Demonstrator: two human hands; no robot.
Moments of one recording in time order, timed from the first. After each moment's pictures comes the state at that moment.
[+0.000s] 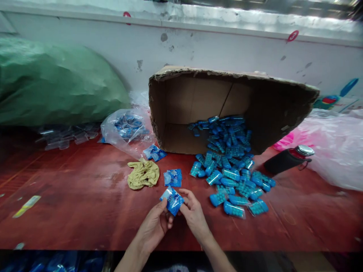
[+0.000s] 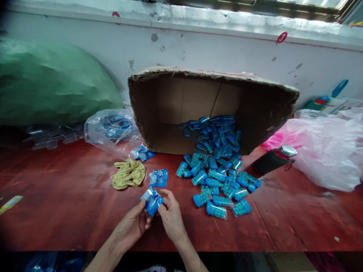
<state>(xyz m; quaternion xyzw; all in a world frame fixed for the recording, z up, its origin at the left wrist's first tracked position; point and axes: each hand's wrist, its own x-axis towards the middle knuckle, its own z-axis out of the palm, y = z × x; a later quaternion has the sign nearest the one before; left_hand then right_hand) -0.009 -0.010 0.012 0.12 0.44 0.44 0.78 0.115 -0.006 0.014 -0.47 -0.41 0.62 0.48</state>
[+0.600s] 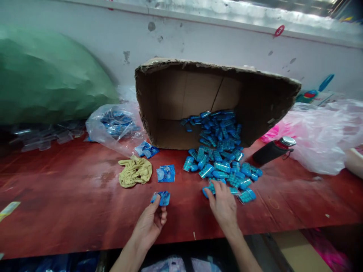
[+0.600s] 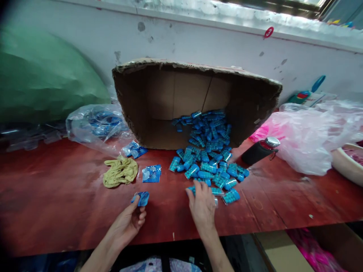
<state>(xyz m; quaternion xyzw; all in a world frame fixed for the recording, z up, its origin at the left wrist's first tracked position) 0.000 -0.012 0.012 0.01 0.50 0.46 0.73 0.211 -0.015 0.011 -0.74 -0.61 0.05 0.28</state>
